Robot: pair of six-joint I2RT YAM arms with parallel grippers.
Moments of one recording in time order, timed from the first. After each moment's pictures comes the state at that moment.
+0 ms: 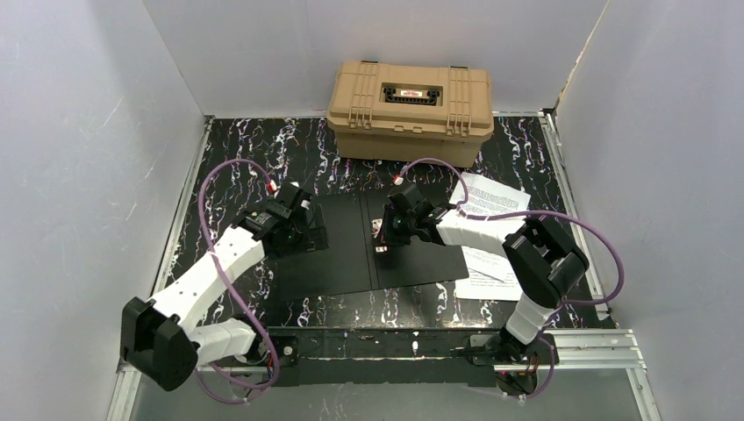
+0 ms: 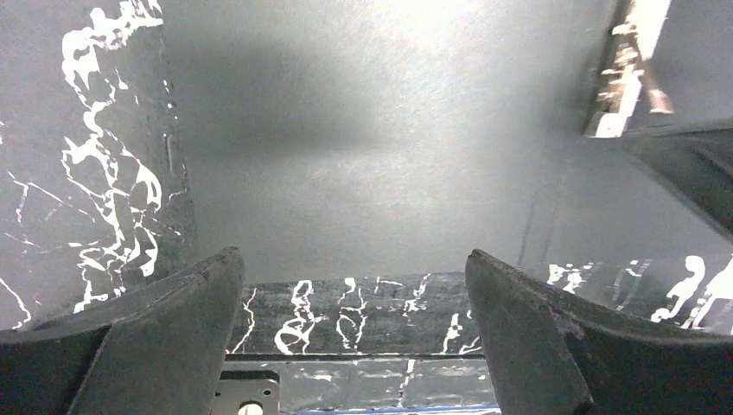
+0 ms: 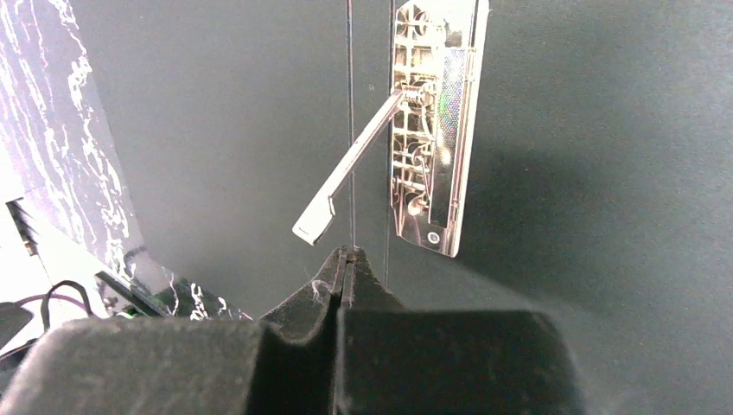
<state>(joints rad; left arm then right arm) -0.53 1.18 0.92 -0.90 -0.17 -0.66 0.79 1.69 0.98 -0.16 -0.14 0.82</state>
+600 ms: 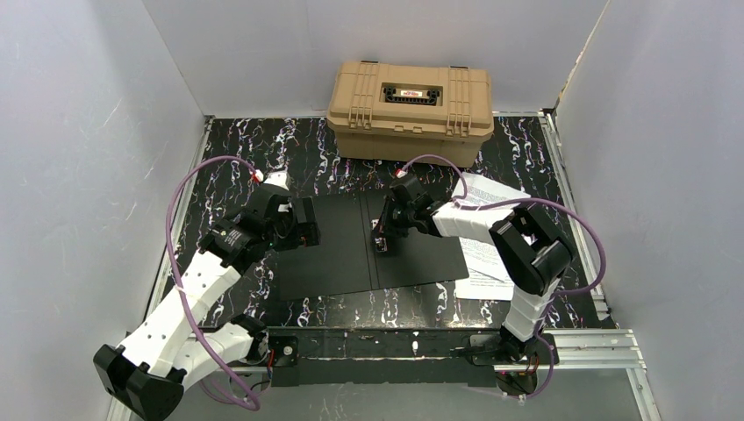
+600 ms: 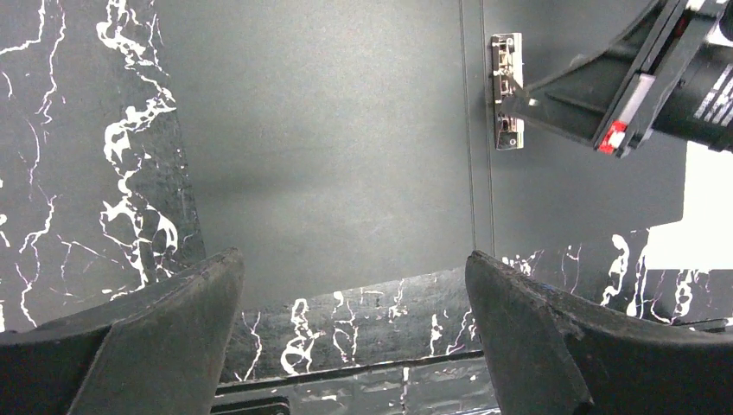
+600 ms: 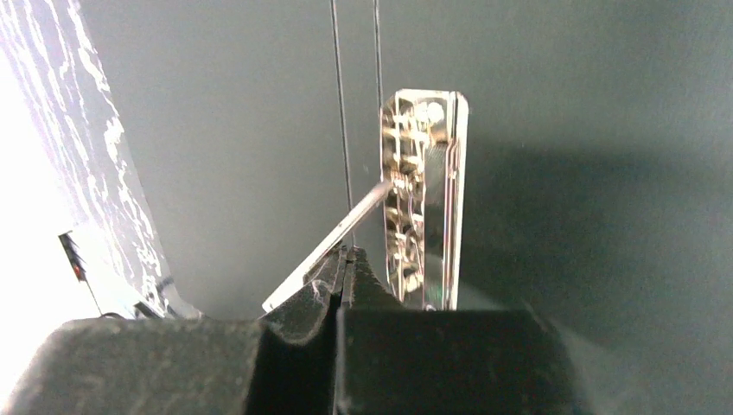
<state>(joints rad) -0.53 0.95 0.98 -0.89 -0.17 -0.56 0.74 1.79 1.01 -0.06 -0.21 0.87</state>
